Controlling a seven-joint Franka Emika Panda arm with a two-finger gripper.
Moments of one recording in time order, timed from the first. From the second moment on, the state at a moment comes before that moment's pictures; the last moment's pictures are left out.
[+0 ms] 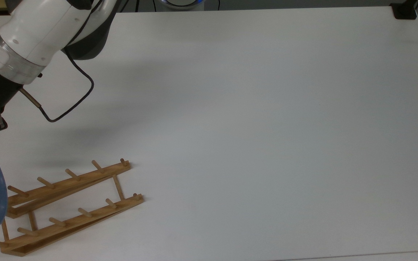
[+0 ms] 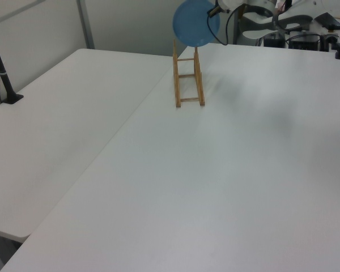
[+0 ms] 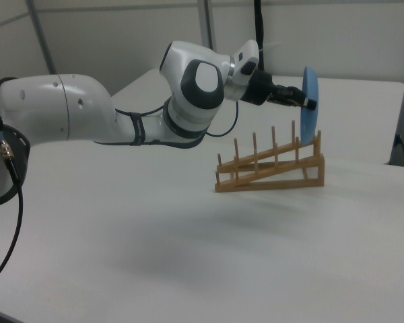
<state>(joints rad) 0.12 0.66 -0.64 -1.29 -0.62 2.70 0.66</state>
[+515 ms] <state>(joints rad) 0.12 0.72 -0.64 -1.25 -0.62 2.70 0.67</state>
